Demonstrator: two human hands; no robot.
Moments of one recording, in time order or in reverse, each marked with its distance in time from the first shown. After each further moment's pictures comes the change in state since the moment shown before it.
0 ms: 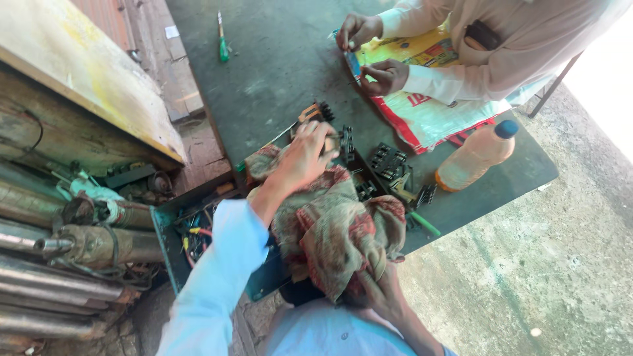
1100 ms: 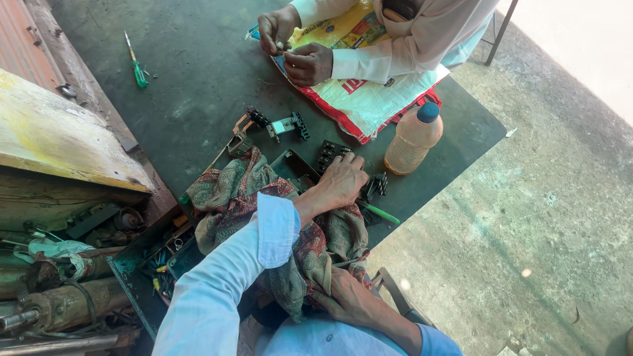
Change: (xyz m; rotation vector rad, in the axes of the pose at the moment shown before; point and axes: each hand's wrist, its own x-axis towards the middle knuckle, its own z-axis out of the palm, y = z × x) left_hand 0.046 0.065 0.178 0.309 -0.522 0.415; right_hand 0.028 -0.050 -0.027 0.030 -0.396 0.102
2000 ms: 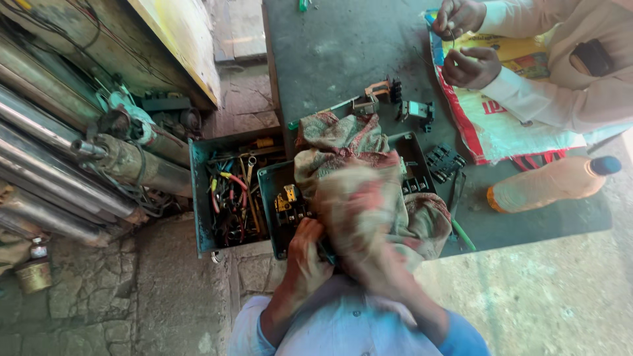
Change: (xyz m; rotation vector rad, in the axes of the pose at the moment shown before) left_hand -0.301 0.119 -0.022 -0.376 1.106 -0.677; right_hand 0.041 0.015 0.046 -0.866 -0.007 -0.621
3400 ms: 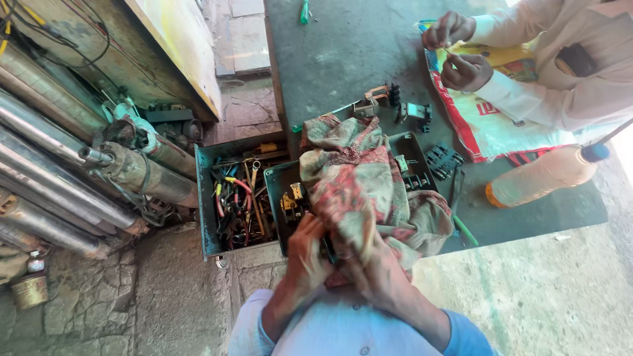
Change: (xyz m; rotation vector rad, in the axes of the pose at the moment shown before) left_hand -0.004 0.000 -0.019 0.069 -0.114 0.039; right_hand 0.014 -0.045 -0.026 0.386 0.017 0.250
